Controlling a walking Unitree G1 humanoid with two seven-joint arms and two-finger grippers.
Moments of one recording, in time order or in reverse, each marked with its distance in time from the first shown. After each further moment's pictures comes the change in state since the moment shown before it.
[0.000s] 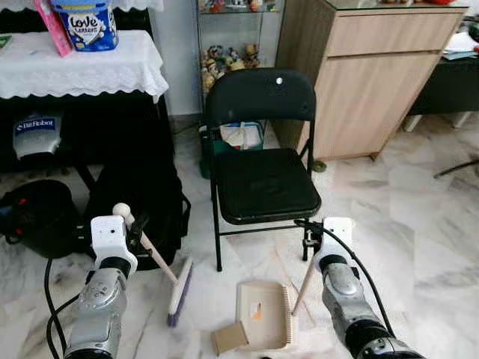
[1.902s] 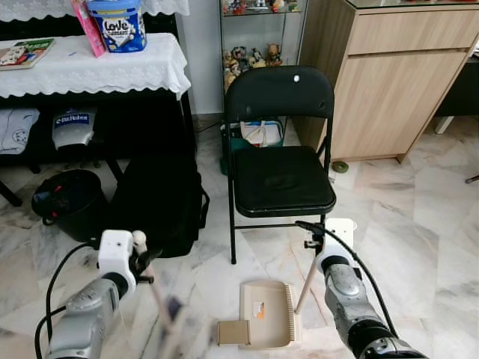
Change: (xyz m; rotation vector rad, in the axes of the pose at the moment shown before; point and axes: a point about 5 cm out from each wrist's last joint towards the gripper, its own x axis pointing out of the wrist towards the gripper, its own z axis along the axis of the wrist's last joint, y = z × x) left arm -0.018 -0.006 -0.020 -0.254 0.386 -0.268; right arm 0.005 -0.002 0.007 -0.014 -0.011 0.009
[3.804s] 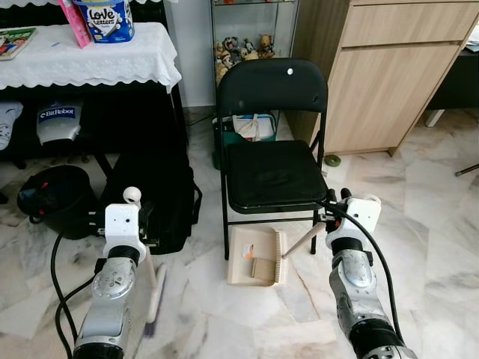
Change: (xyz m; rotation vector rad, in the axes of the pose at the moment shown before) left arm 0.011 -0.017 0.040 0.368 -0.445 0.330; right arm -0.007 -0.008 0.047 0.138 -0.331 -0.038
